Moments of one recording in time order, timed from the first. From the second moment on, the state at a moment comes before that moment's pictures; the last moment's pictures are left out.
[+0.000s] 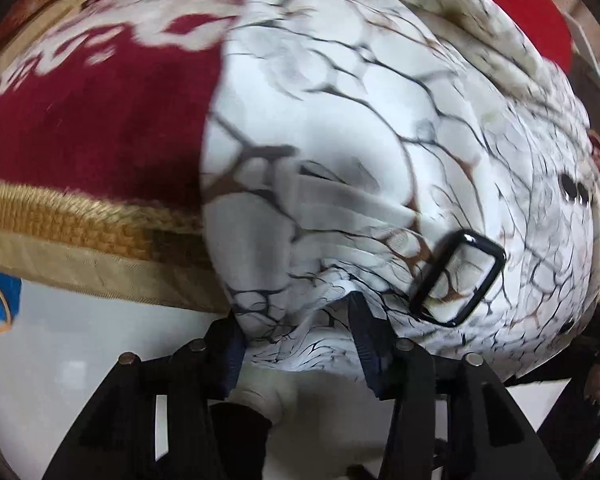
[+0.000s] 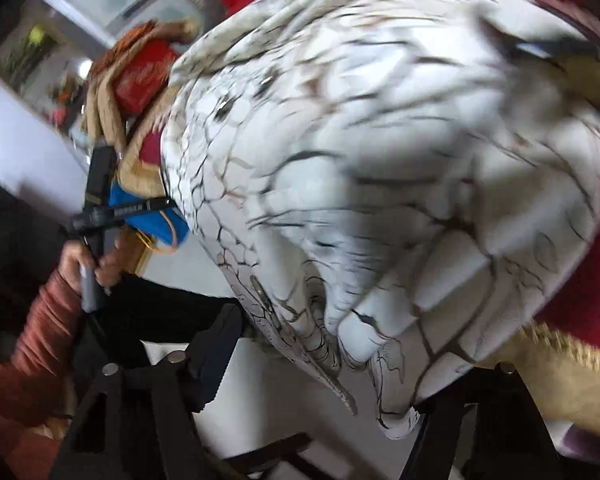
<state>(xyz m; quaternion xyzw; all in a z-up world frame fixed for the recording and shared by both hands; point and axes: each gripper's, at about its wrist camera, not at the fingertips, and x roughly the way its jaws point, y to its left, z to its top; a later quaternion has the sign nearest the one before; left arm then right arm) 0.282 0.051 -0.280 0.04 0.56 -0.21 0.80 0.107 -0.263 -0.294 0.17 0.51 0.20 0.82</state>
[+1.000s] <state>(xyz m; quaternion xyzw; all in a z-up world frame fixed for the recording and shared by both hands) 0.347 0.037 -0.175 -0.14 0.48 -0.33 0.80 0.269 -0.364 -0.183 0.34 0.30 0.12 0.88</state>
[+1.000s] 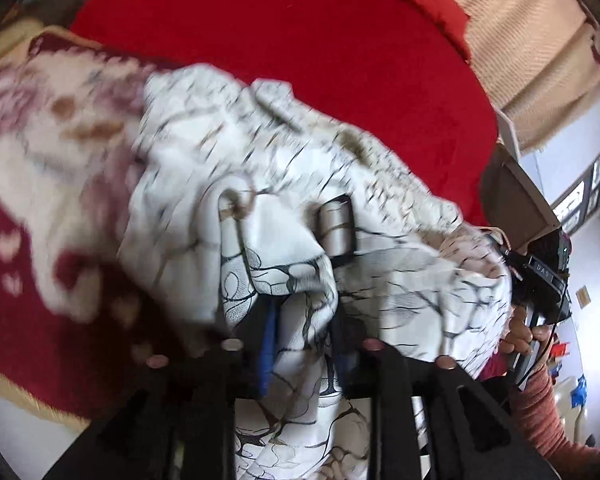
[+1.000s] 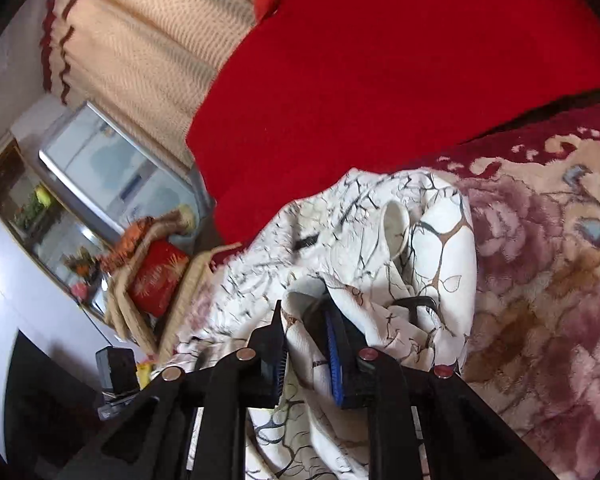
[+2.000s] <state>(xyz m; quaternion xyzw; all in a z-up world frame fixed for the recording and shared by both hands) 0.277 0.037 -0.174 -0.20 0.48 -0.41 0.75 0.210 -0.357 -0.194 0.27 0.43 0.24 0.83</state>
